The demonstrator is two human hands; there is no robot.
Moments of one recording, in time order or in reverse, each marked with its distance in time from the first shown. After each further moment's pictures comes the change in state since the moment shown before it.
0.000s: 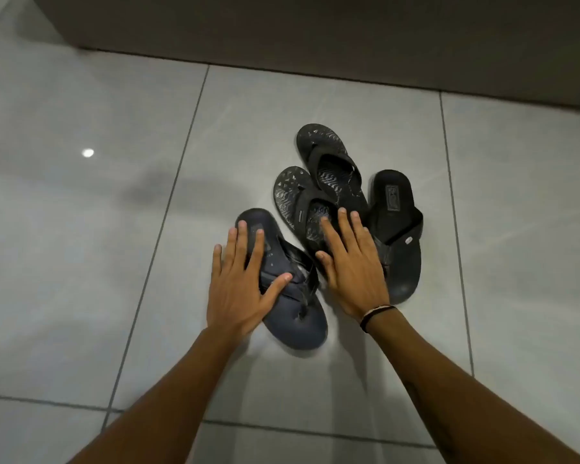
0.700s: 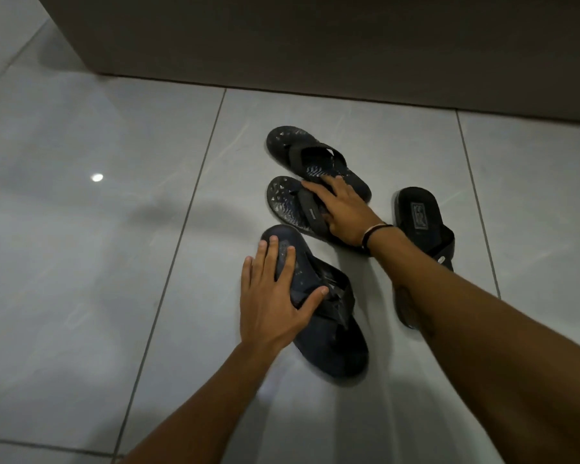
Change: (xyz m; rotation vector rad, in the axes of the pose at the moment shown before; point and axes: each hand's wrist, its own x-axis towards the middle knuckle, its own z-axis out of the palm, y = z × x) left_hand 0.019 0.000 0.027 -0.054 0.071 -0.019; right_hand 0.156 -0.003 0.003 0.081 -0.246 -0.150
